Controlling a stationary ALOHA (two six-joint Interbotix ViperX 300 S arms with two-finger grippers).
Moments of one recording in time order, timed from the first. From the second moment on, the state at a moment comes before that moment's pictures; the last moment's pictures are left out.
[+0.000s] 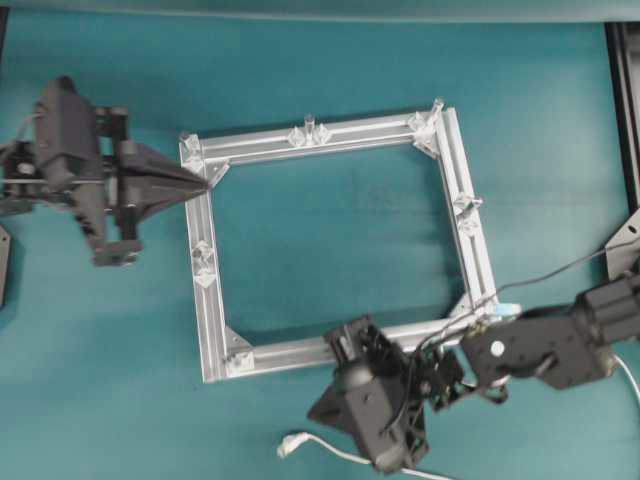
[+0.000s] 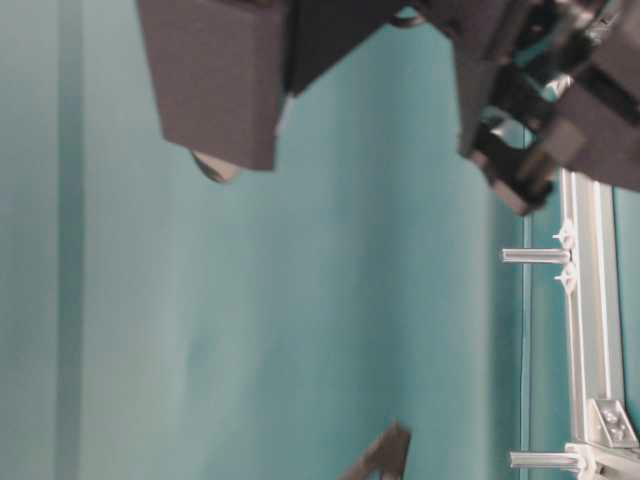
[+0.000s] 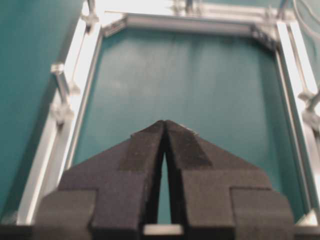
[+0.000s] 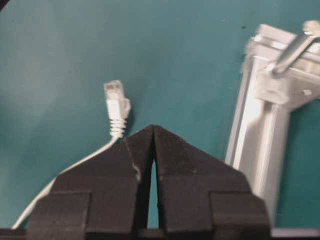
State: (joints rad) left arm 0.16 -0.51 1.08 -0.07 -0.21 0.01; right arm 0.32 0.19 0.56 -0.17 -0.10 0.05
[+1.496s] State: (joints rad) left arm 0.16 -1.28 1.39 -0.06 0.19 0.01; right arm 0.37 0.41 0.40 -0.18 -0.06 0.25
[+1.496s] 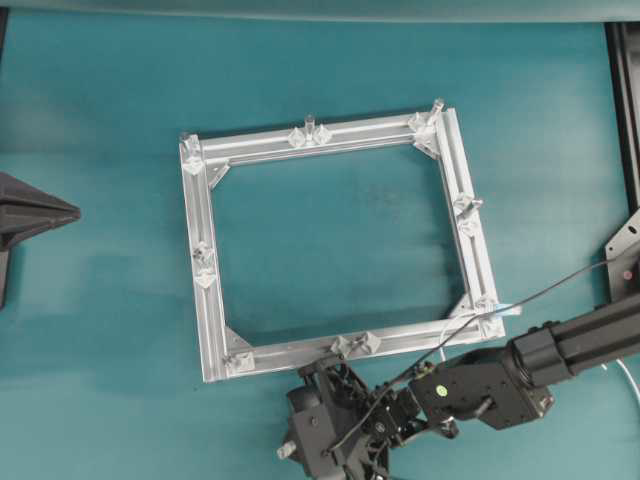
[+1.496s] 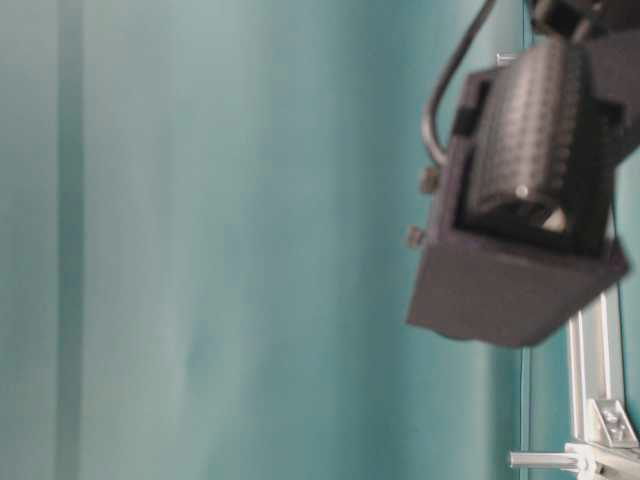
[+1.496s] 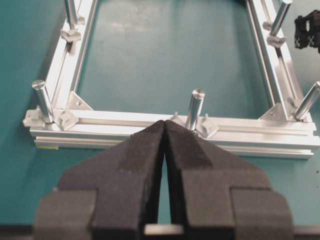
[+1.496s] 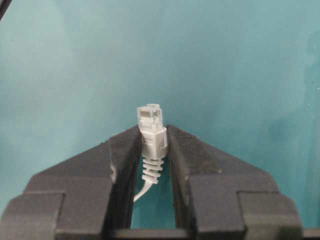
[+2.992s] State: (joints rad) left arm 0.16 -1.28 1.40 -0.07 0.19 0.01; right arm 0.01 -0.15 0.79 -0.23 0.27 0.44
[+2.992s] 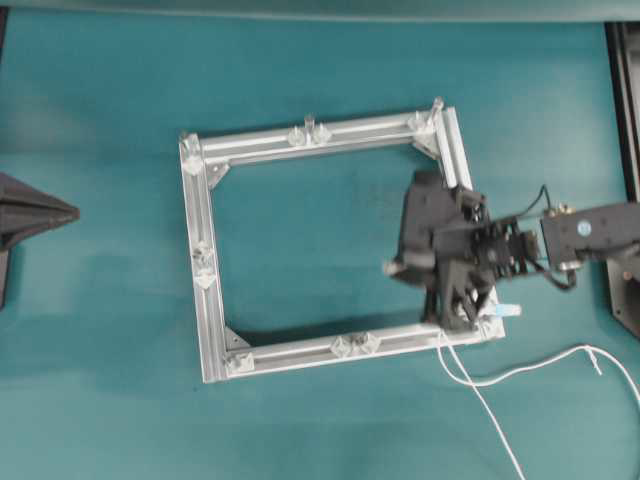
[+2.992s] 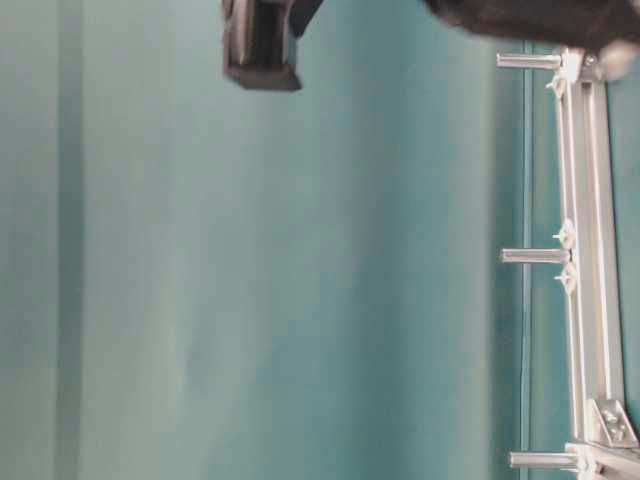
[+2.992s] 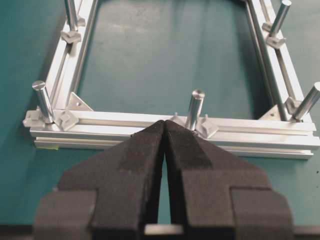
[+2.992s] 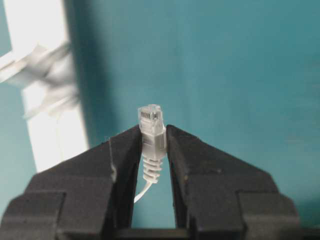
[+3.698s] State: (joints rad) left arm 0.16 -1.28 1.40 -0.07 0.19 0.01; right arm -0.06 0.22 0.34 -0.23 0.36 0.47
